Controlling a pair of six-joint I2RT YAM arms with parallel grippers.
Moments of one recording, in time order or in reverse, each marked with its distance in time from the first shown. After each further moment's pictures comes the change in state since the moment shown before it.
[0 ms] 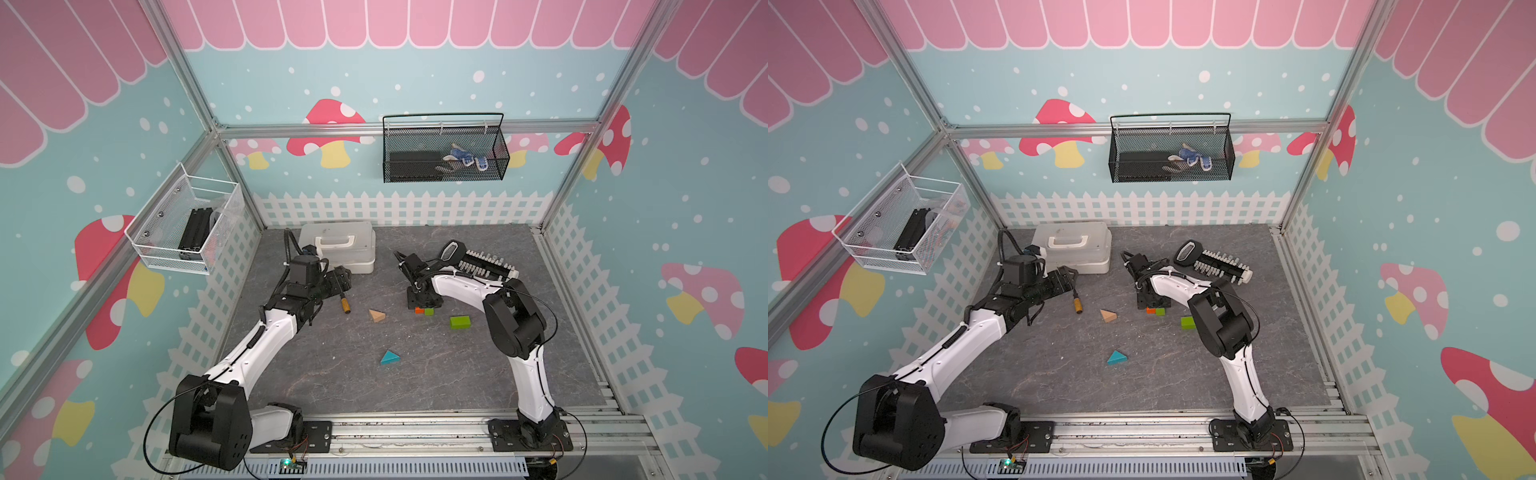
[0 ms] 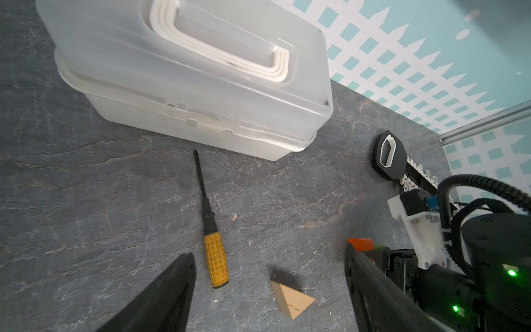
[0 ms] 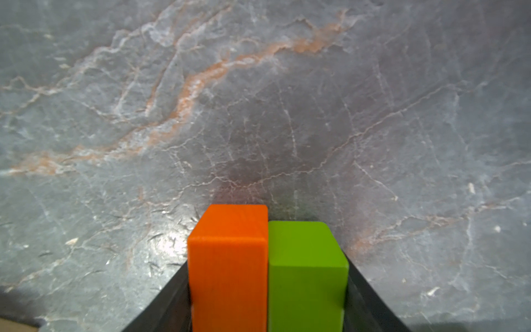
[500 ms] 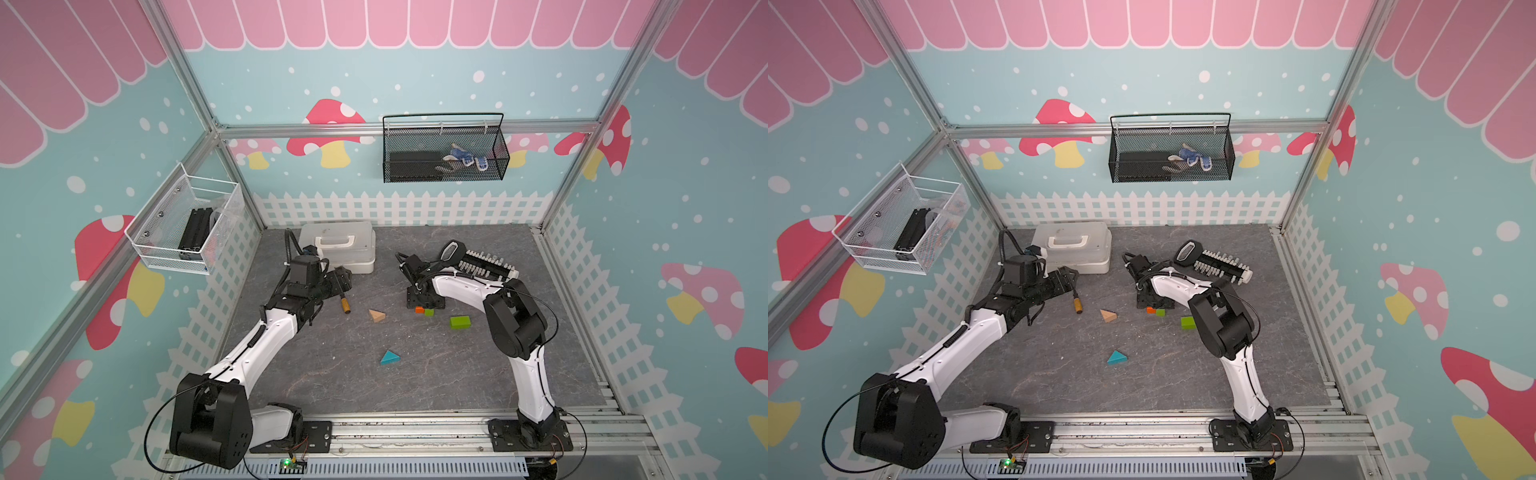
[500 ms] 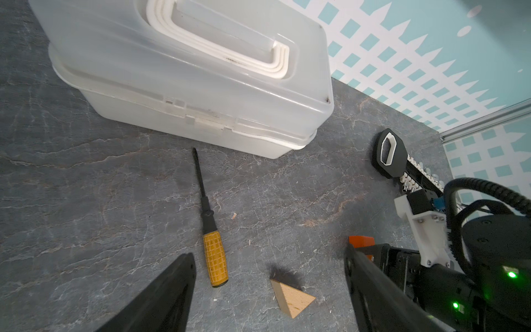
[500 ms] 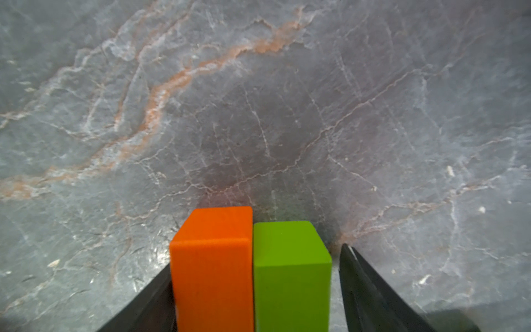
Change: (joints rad) left arm 0.000 0.003 0.000 0.000 0.004 0.000; right arm 0.000 -0.010 -0.021 0.005 0.038 0.062
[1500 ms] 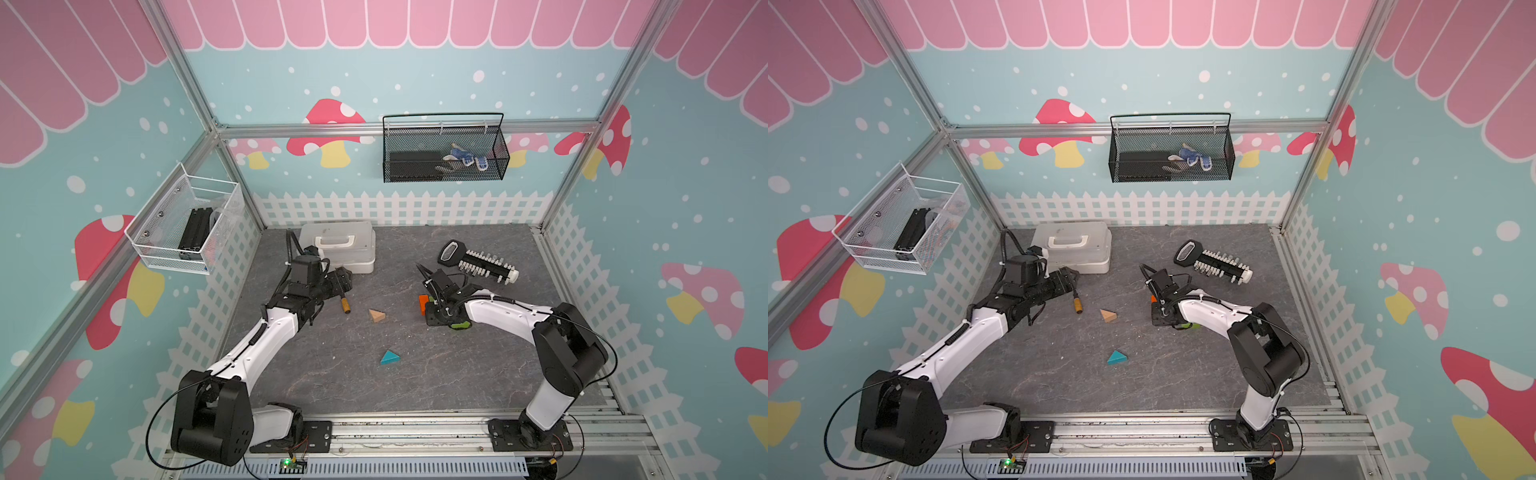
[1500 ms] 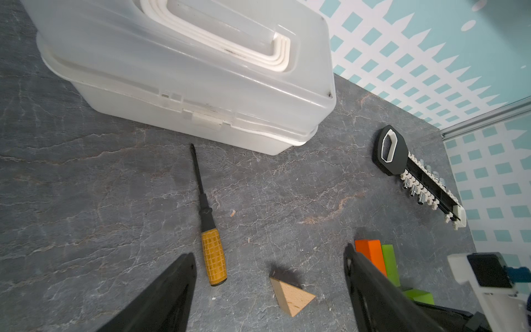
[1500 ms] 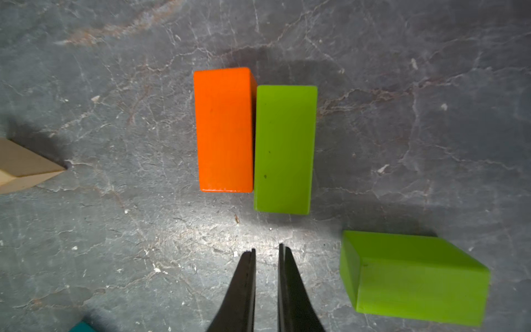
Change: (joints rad) left arm 0.000 0.014 0.000 0.001 0.011 -0.004; right arm 0.000 -0.394 -0.473 0.217 -0.129 -0.112
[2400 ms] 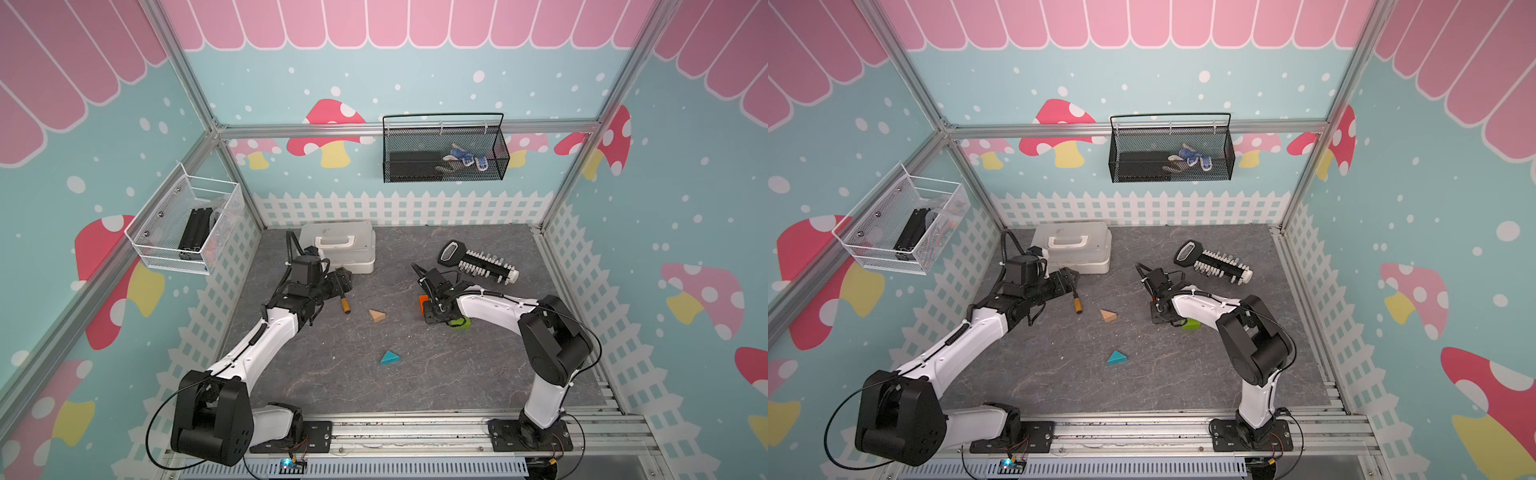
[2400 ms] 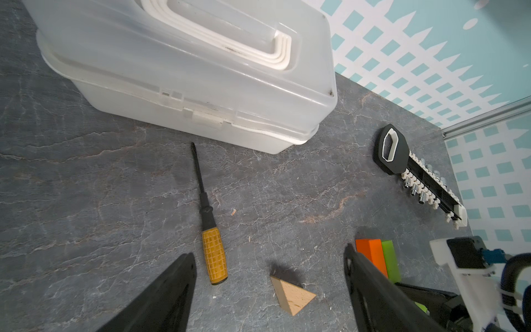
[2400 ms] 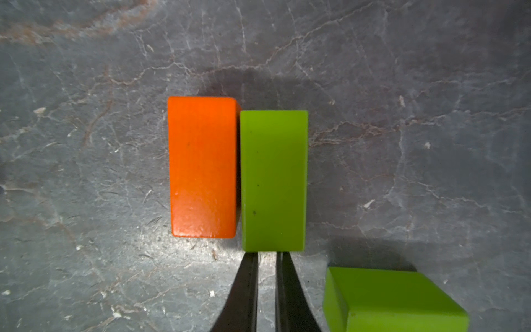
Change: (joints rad) left arm 0.000 0.000 0.000 -0.005 0.000 0.000; right arm 0.000 0.087 0.068 -0.019 0.084 -0.078
